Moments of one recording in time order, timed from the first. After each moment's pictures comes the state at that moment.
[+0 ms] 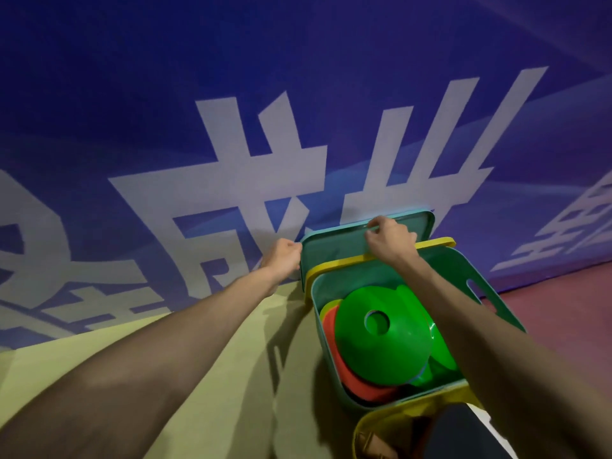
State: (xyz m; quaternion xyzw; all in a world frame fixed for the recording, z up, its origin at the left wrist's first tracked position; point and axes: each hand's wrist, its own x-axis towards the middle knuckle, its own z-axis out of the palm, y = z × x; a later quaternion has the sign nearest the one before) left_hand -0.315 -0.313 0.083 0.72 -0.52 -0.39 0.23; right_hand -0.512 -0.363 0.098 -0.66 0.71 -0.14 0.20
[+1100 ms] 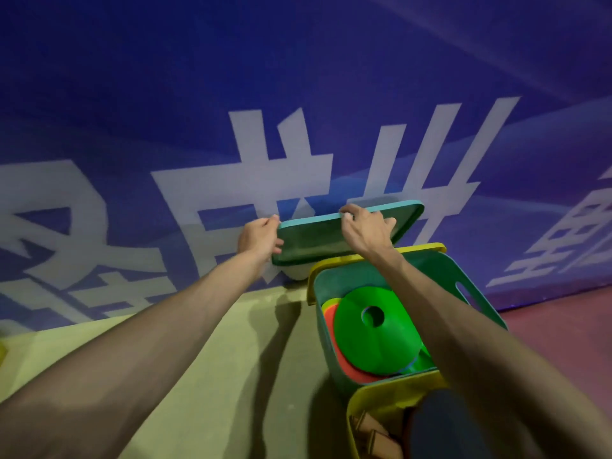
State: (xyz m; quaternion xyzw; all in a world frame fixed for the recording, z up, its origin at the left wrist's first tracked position) left_hand -0.290 -0.280 0.142 0.75 -0.36 -0.36 0.43; right_hand -0.468 -0.331 0.138 -0.73 0.64 -0.22 0.12
